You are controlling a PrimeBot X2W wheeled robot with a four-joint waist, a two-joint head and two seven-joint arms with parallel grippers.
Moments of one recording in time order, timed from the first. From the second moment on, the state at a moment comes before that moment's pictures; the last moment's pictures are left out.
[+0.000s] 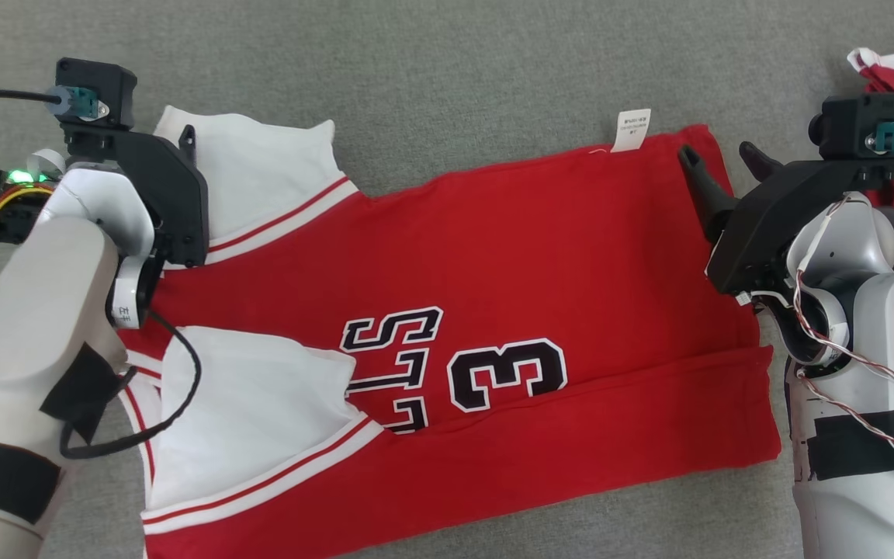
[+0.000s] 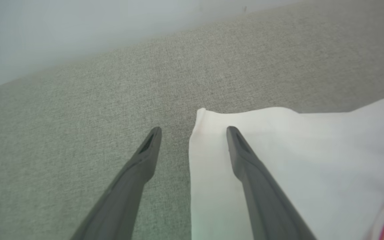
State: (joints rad) left arm -1.04 0.39 -0.61 0.71 -0.59 0.11 0.30; right arm -0.64 -0.12 -0.11 0.11 0.18 0.13 0.68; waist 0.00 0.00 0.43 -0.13
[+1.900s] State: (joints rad) left arm -1.11 0.43 -0.63 0.63 -0.65 0.13 0.51; right arm -0.93 -0.21 -0.03 0.36 0.08 0.13 0.91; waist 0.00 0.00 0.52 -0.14
